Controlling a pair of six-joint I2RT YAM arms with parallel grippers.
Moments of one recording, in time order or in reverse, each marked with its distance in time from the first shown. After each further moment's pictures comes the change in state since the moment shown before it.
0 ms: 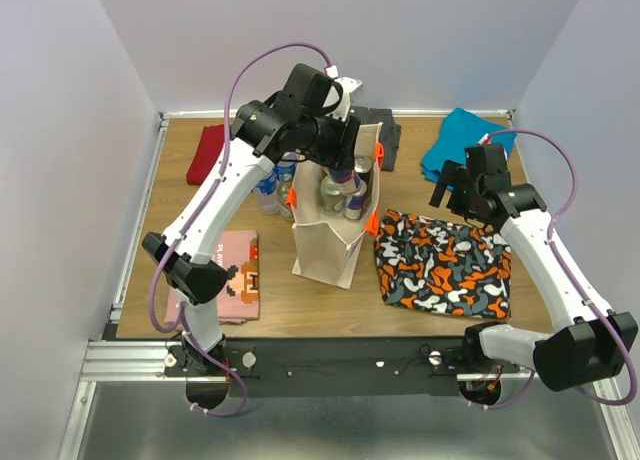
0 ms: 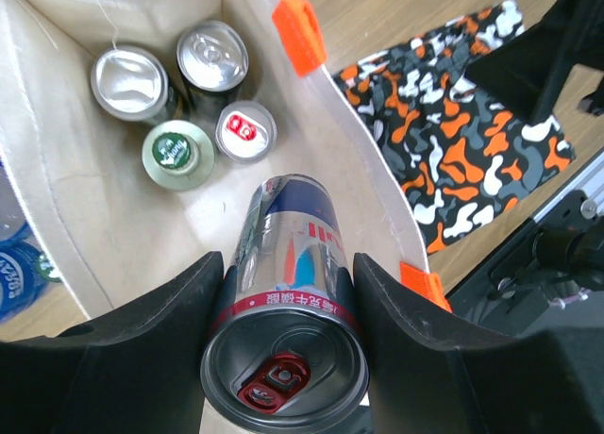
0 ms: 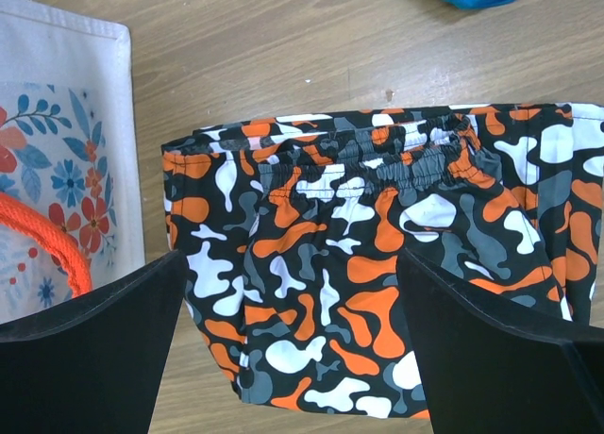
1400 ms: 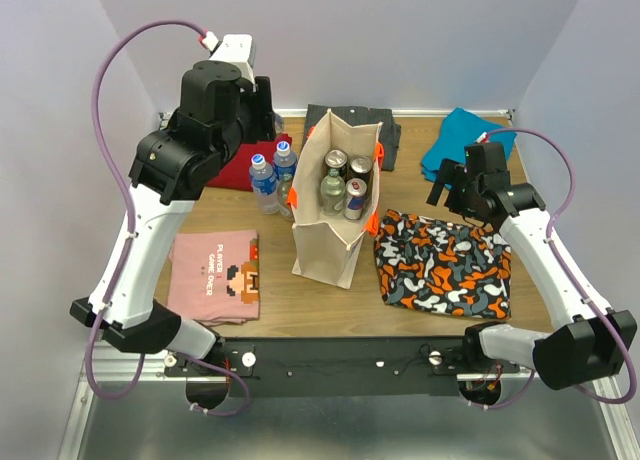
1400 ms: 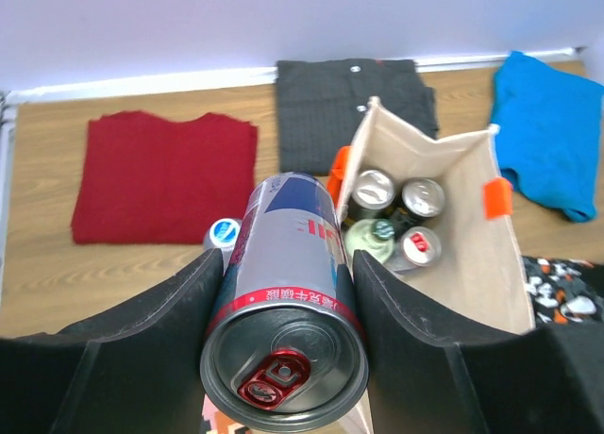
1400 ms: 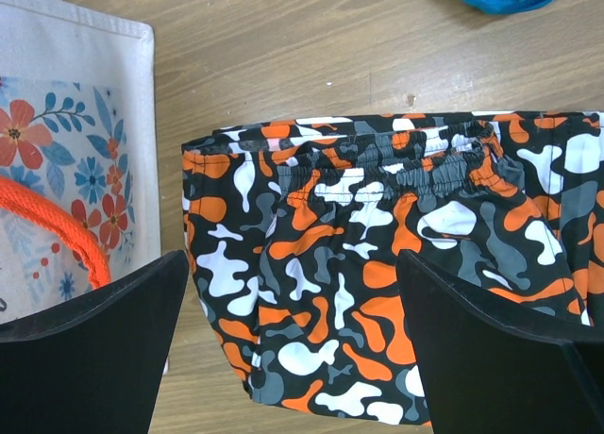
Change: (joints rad) left arm 0.103 -0.378 -0.139 0.159 -0.491 -0.069; right arm 0.000 0.006 0.000 0.025 -0.039 0.000
